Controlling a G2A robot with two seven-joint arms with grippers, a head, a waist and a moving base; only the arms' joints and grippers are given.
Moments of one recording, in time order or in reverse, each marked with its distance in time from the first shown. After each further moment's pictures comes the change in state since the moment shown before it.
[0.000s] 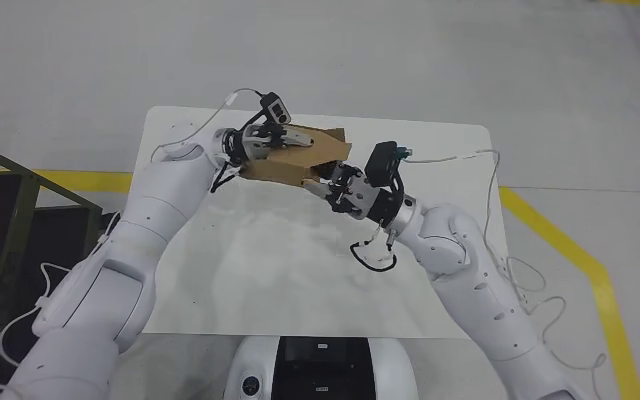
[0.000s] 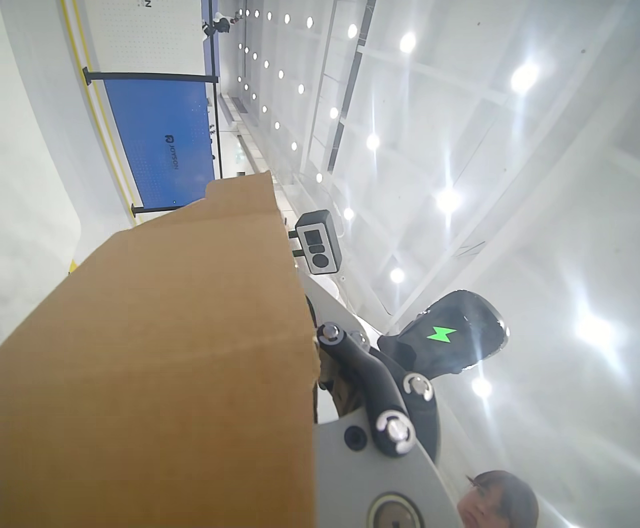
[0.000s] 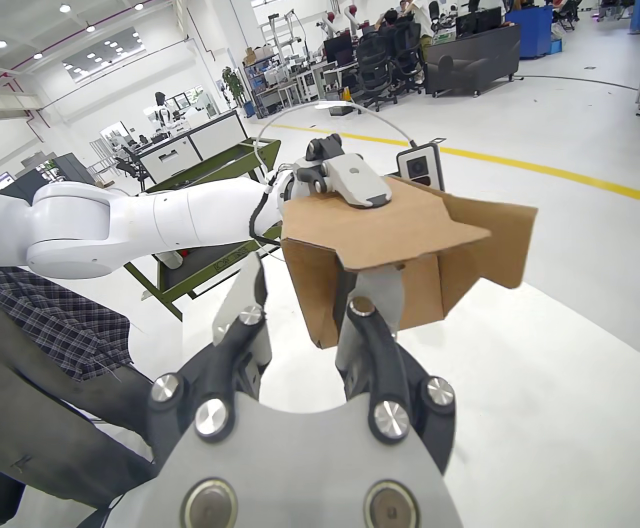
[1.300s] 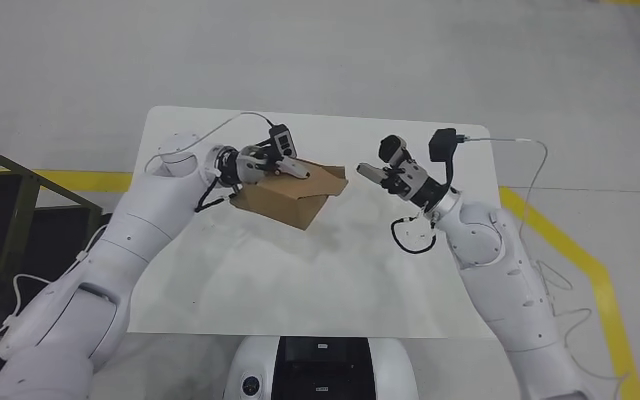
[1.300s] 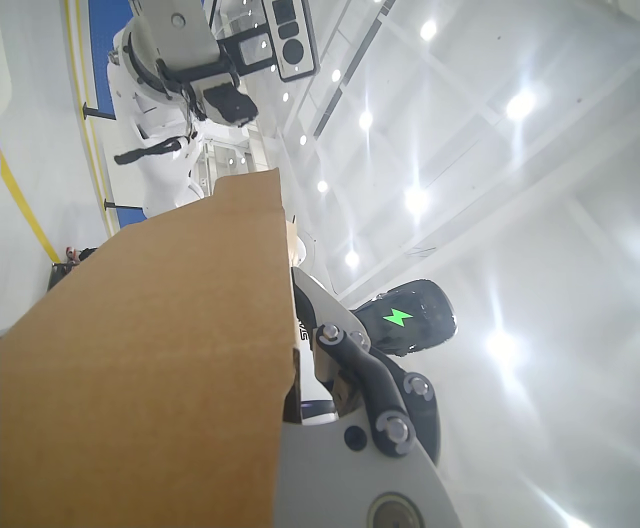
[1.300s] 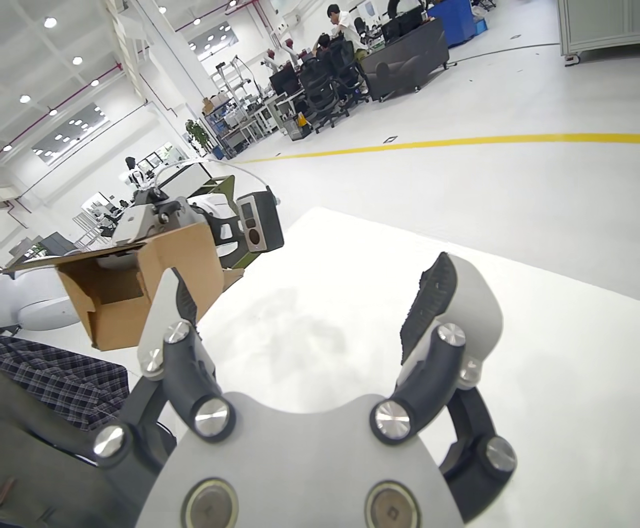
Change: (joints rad) left arm 0.095 0.149 0.072 -0.295 -0.087 0.309 0.000; right arm -0.012 0.031 0.173 0.171 0.195 -0.049 0.041
